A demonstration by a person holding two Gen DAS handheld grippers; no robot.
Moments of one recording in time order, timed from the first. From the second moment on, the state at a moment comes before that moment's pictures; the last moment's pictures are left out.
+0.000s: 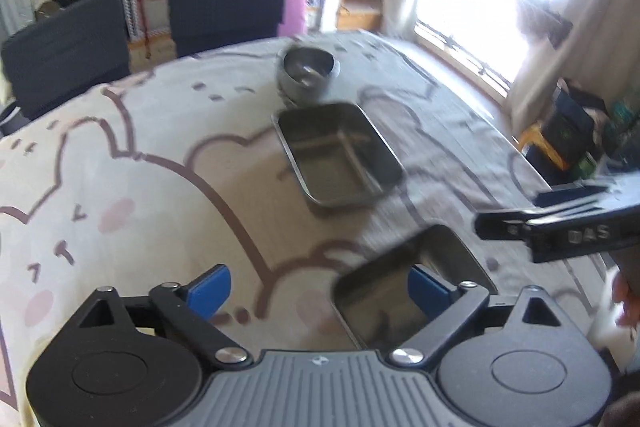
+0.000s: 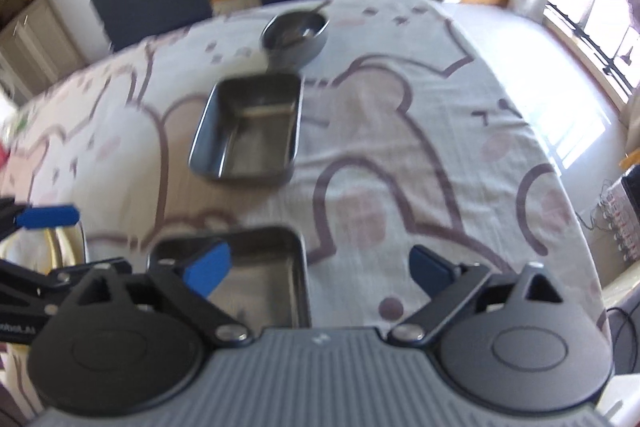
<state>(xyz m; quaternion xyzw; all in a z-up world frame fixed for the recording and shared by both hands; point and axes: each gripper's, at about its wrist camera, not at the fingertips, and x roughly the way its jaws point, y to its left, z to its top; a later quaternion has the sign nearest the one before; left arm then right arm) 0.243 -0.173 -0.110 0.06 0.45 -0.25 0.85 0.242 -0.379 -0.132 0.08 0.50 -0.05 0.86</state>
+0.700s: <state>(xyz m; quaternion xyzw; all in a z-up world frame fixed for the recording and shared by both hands) 0.349 -0.175 -0.116 0.01 0.39 -0.18 0.90 0.315 -0.370 -0.168 0.14 0.48 -0.14 0.86</state>
